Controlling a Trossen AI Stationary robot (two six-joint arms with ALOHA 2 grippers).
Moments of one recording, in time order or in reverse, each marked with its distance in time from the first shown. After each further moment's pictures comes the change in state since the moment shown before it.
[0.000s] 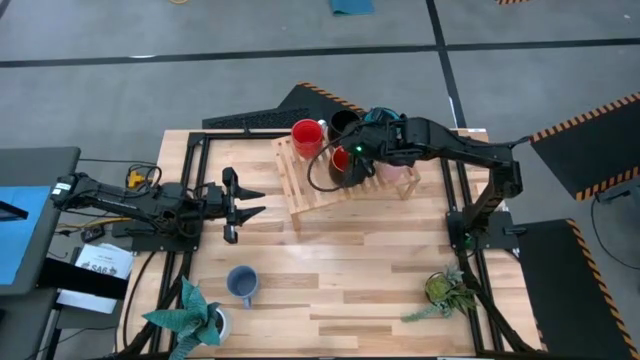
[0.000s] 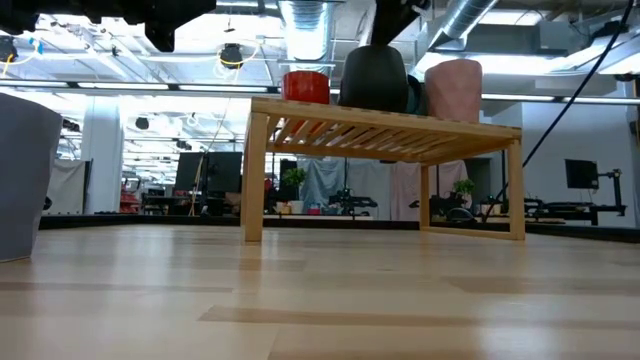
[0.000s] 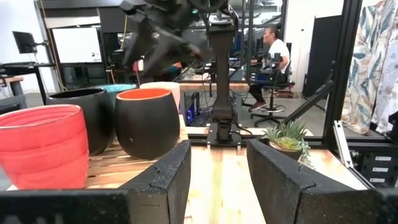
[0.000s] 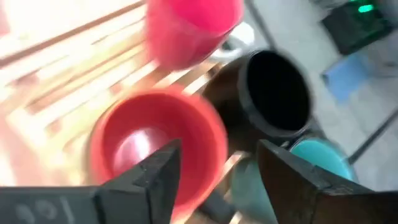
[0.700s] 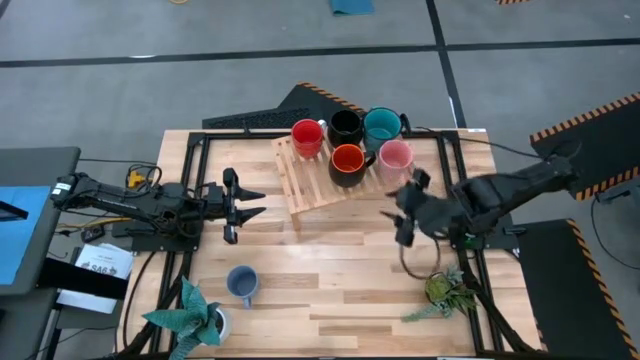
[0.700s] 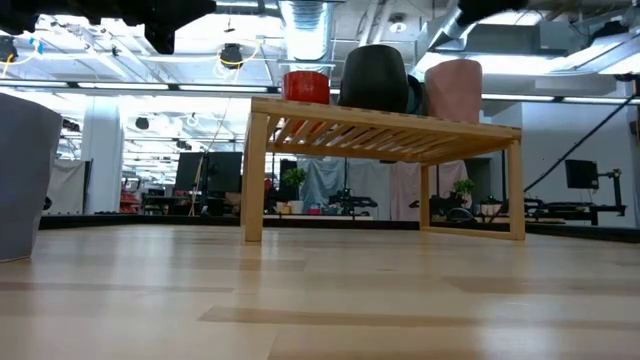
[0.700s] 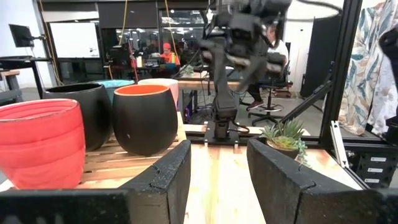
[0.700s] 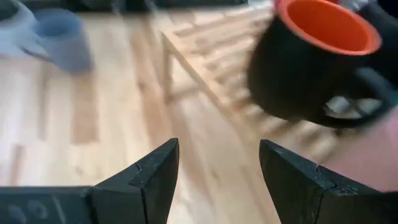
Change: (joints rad) left arm 0.000 0.000 0.000 -0.011 0.004 -0.026; right arm 0.491 -0.606 -0.845 0.444 0.097 0.291
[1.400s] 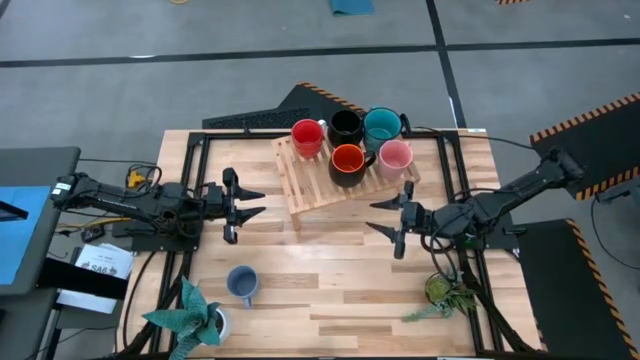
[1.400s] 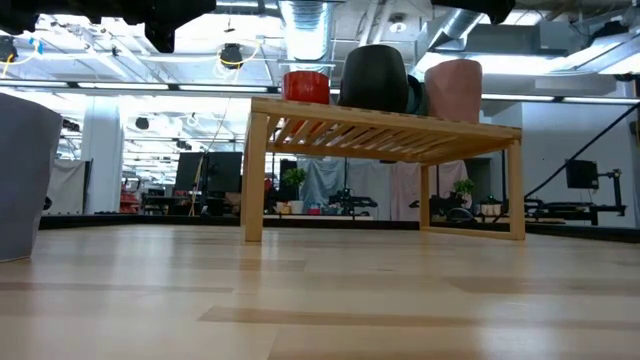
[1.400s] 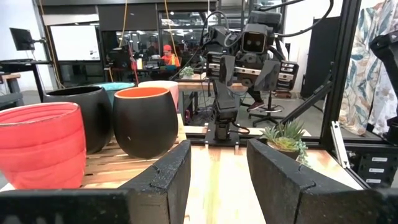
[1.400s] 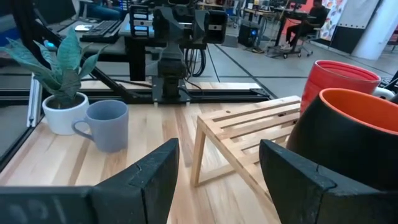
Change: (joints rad) left arm 0.000 0.000 0.000 0.007 0.000 0.012; right arm 0.045 -0.107 -0.414 0.883 0.021 -0.344
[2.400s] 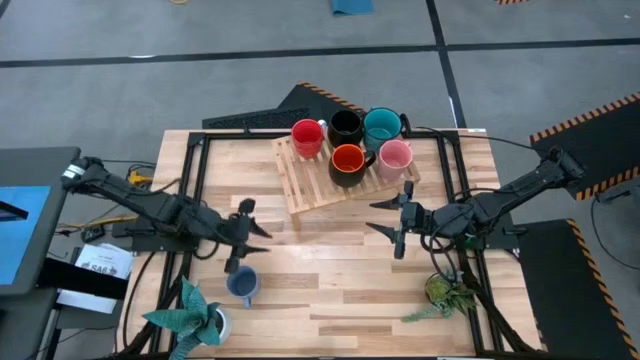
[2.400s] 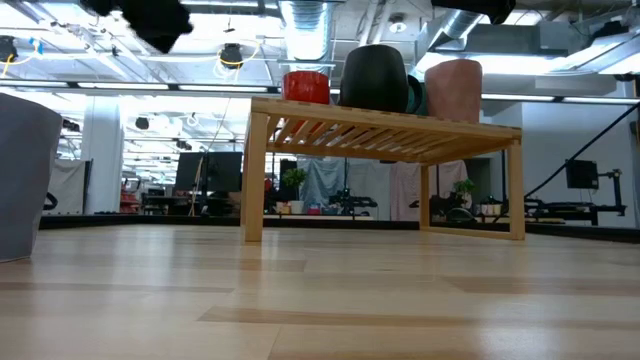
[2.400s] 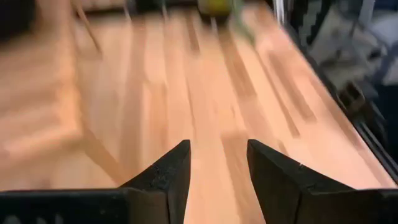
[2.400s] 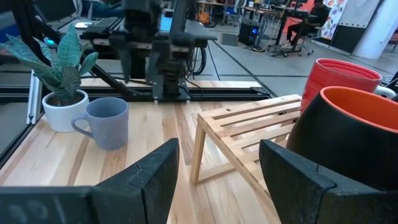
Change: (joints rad) left arm -0.230 0.289 0.323 -0.654 0.056 -0.128; right arm 0.000 0.000 0.000 -0.008 -0.003 0.000
